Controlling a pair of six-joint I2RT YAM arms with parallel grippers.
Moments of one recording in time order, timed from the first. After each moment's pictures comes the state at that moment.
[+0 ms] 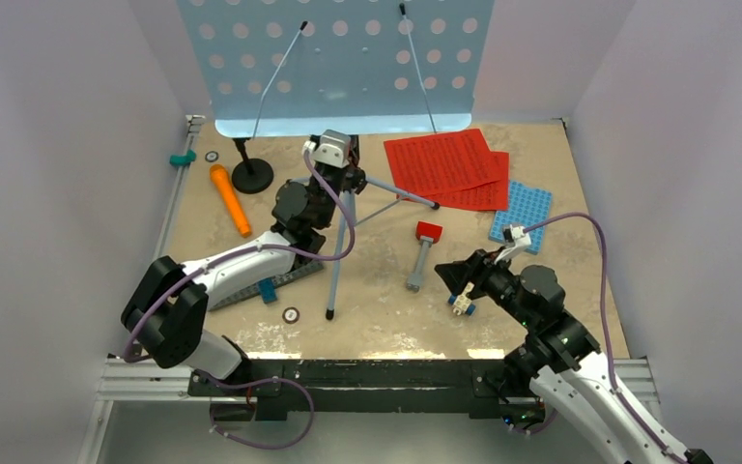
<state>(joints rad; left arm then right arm) -0.71 1.49 0.94 1.09 -0.33 0.26 0.57 0.36 0.40 -0.26 -0.07 0.62</state>
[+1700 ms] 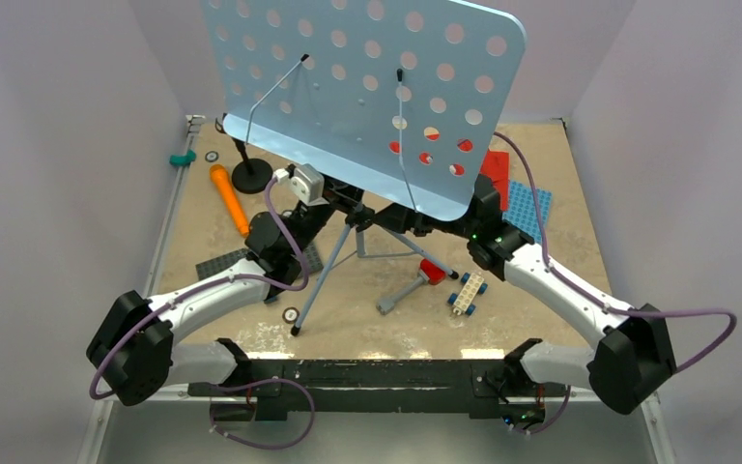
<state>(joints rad) -0.73 1.25 0.71 1.08 0.04 -0.07 0.57 1.19 0.86 0.10 -0.45 0.81</state>
